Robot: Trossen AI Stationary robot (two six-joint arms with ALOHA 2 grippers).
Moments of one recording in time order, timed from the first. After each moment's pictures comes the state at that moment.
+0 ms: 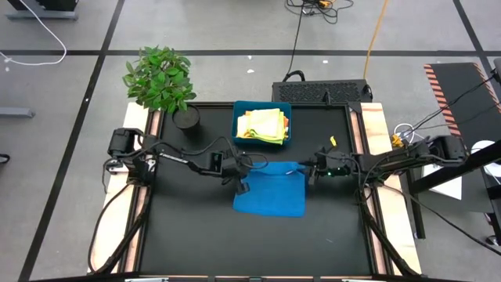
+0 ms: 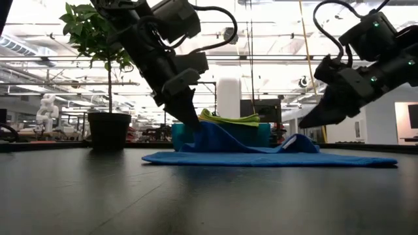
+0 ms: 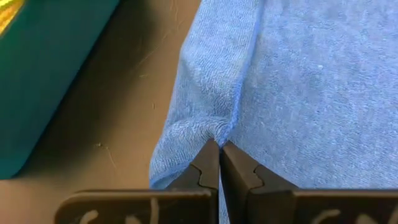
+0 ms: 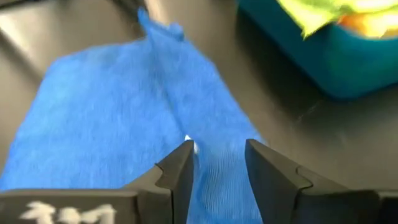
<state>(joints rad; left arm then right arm) -0.03 1.78 1.02 -0.18 -0.23 -0.23 -0.05 1.02 0.10 0.40 0.16 0.29</state>
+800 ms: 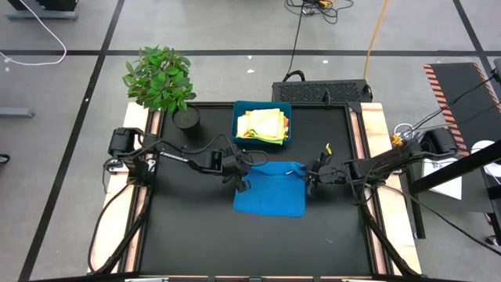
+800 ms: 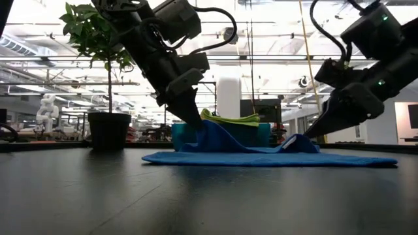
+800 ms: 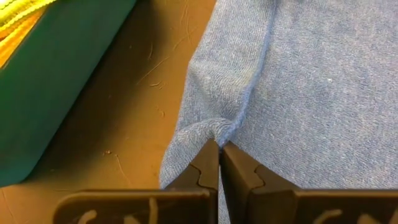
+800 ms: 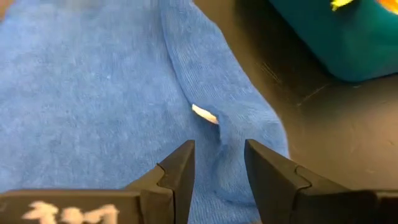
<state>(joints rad) -0.01 1.78 1.02 -0.15 -0.24 -0.23 0.16 1.15 0.18 0.26 0.39 0.32</state>
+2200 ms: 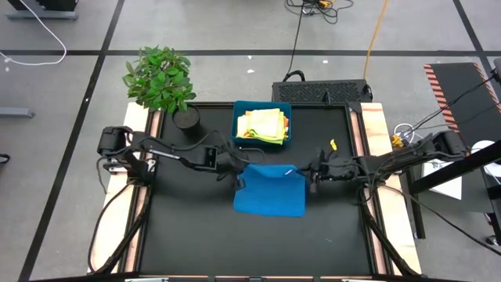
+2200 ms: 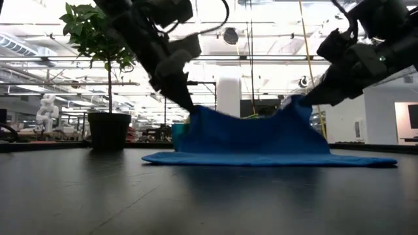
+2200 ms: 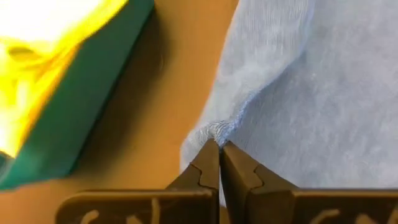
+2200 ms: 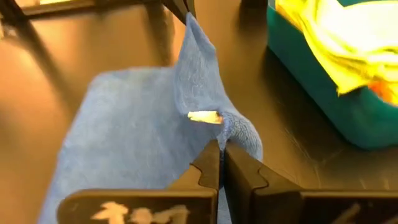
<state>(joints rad) -0.01 1.67 1.02 -0.25 -0.24 -0.17 0.13 0.94 0.18 0.29 0.28 0.25</state>
